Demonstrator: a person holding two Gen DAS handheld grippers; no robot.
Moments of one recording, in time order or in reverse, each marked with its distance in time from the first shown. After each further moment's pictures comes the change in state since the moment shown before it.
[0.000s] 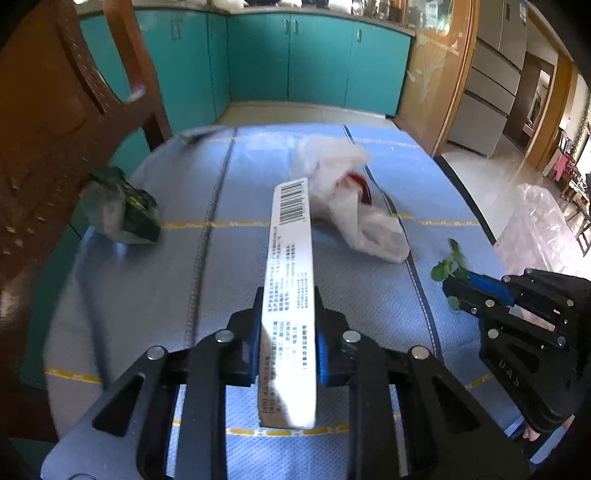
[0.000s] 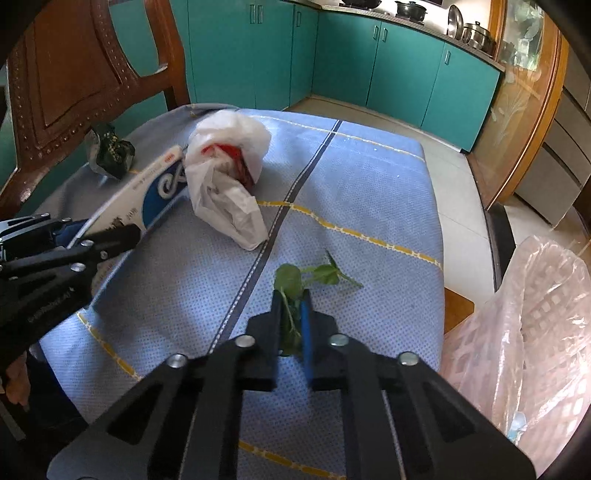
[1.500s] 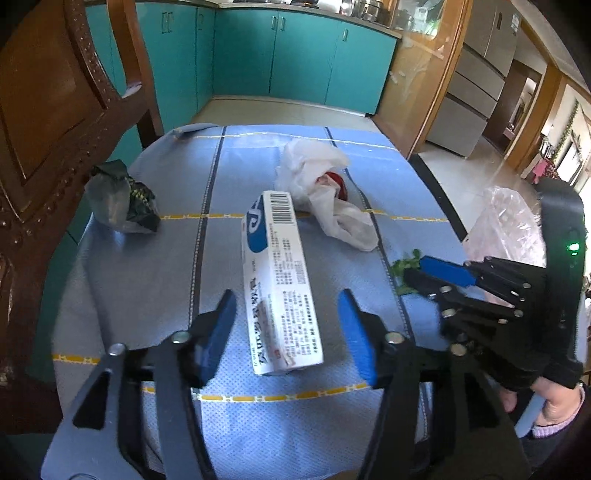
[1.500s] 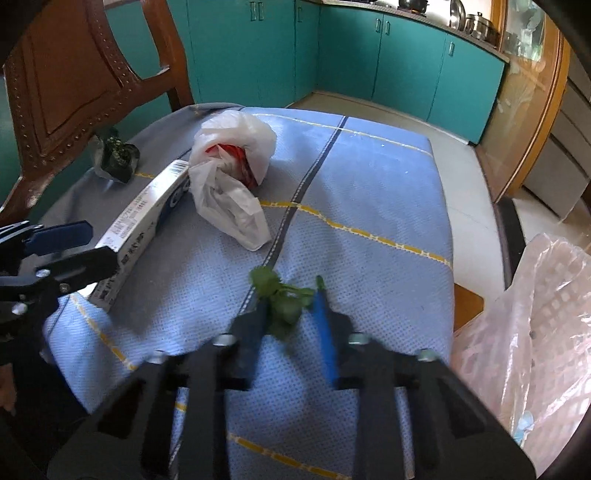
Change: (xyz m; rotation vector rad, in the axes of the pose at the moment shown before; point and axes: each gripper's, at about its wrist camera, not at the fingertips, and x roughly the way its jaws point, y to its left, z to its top) left arm -0.024 0.007 -0.007 -0.014 0.049 -0.113; right arm 0.003 -0.001 0.003 0.024 0.031 0.054
